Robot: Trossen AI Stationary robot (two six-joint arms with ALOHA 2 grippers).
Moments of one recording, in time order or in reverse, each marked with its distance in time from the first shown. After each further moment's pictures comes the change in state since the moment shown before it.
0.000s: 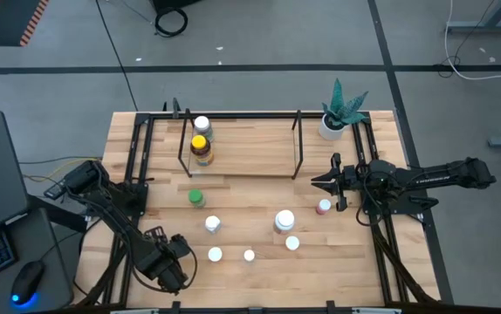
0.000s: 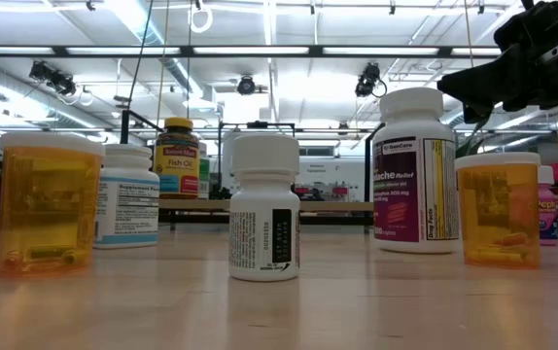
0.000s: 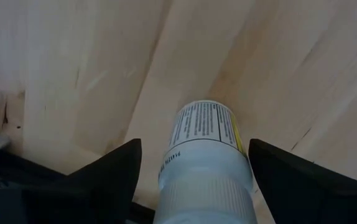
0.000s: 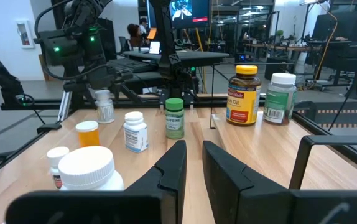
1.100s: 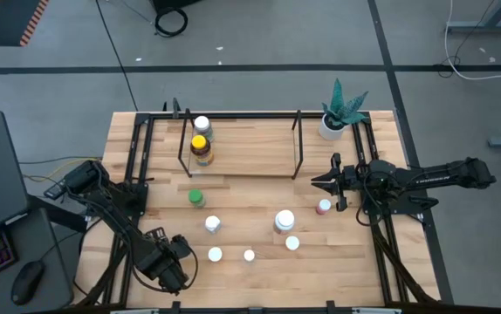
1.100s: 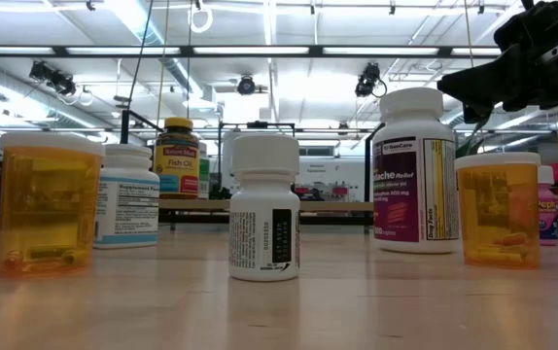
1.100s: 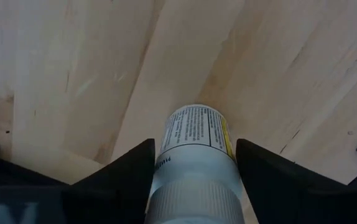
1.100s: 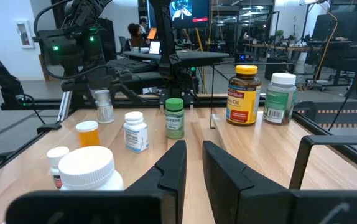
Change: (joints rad) left arm 0.005 -0.001 0.000 0.026 0.000 -0.002; right arm 0.000 0.000 0.000 0.000 0.000 0.000
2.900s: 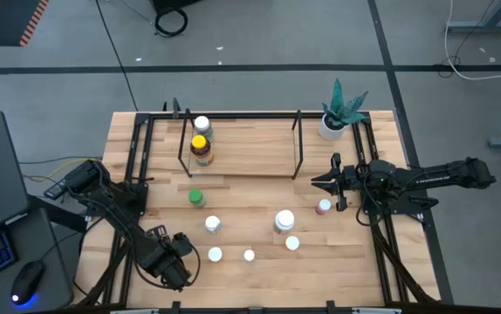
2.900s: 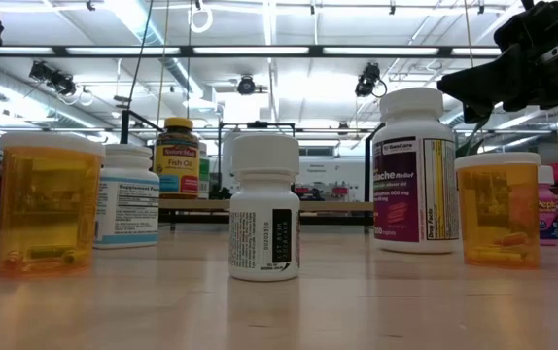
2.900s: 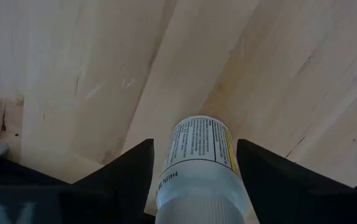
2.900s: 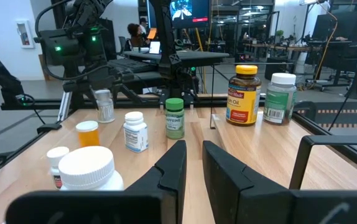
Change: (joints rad) left arm 0.028 0.000 0.000 -0.015 0.004 0.026; right arm 0.000 0.000 0.000 0.000 0.000 0.000
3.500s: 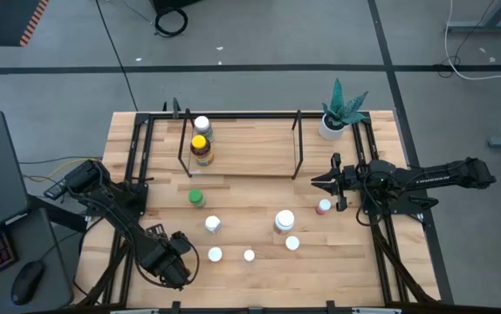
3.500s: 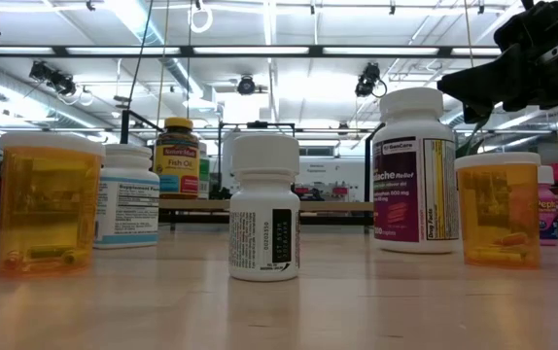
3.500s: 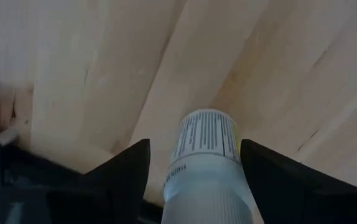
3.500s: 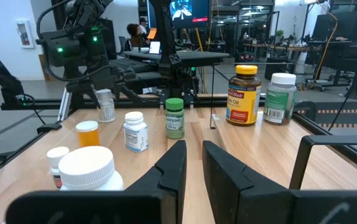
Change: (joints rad) left arm 0.007 0.000 0.000 -0.043 0.034 -0.006; right arm 0.000 0.000 0.000 0.000 0.000 0.000
